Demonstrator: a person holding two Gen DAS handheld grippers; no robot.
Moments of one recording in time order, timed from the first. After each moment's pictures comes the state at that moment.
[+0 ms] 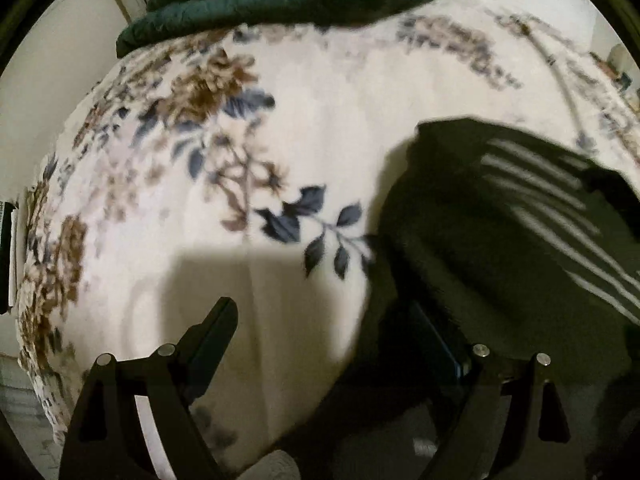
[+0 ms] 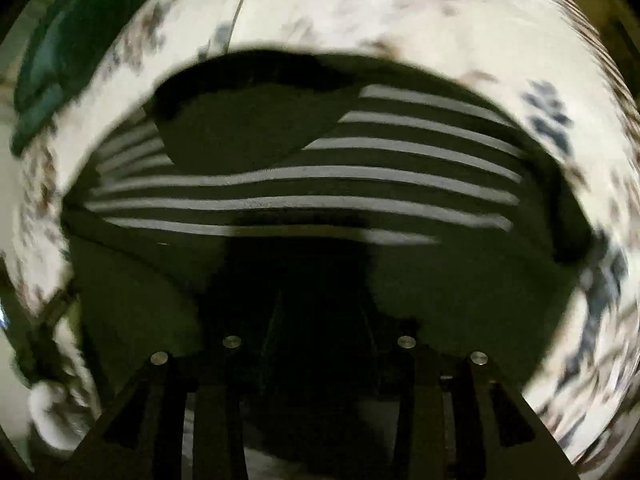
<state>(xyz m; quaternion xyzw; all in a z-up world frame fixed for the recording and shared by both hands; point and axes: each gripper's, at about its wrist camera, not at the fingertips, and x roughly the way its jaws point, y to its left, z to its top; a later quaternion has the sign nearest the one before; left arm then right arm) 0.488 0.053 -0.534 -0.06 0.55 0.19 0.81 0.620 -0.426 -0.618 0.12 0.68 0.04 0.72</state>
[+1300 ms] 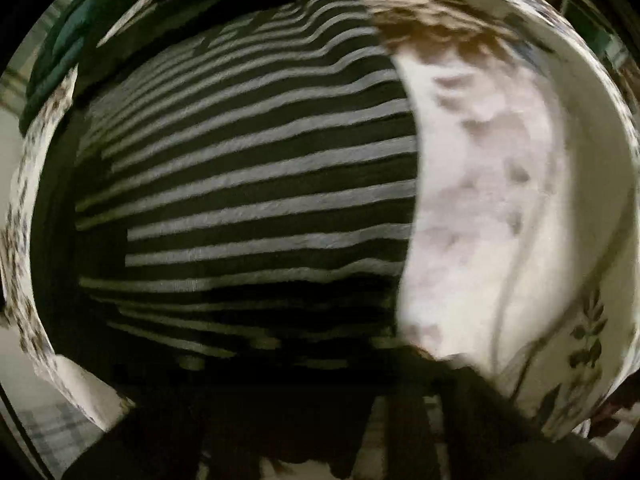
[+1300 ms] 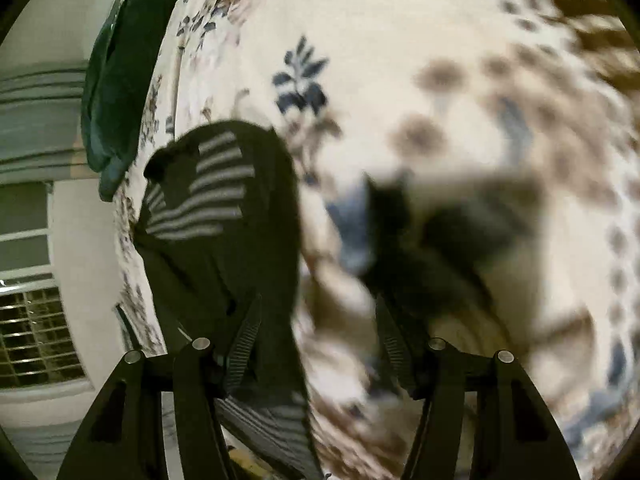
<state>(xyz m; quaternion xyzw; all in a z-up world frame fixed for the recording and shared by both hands) 0.196 -0.400 -0.591 0.11 0.63 0.00 0.77 0.630 -0.667 -0.687 0.31 0.68 0.18 0.64</state>
